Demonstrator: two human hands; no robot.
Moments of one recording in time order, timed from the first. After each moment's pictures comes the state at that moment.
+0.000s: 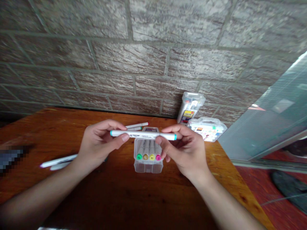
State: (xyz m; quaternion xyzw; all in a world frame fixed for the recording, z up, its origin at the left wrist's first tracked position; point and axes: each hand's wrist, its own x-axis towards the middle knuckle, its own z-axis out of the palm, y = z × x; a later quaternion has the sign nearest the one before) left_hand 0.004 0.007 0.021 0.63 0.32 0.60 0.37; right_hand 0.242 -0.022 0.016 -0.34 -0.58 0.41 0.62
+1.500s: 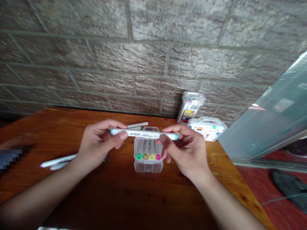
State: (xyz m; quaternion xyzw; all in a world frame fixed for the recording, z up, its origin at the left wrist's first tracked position) left_hand 0.003 0.005 0.025 0.63 0.34 0.58 0.39; right_hand 0.242 -0.024 0.021 -0.34 -0.57 0.42 0.62
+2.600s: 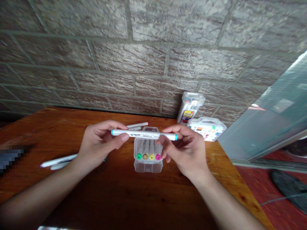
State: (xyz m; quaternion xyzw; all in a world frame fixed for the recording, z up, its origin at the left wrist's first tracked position) left_hand 0.003 0.006 0.023 0.63 0.33 0.58 0.39; right_hand 0.244 -0.022 0.016 -0.36 -0.58 0.38 0.62
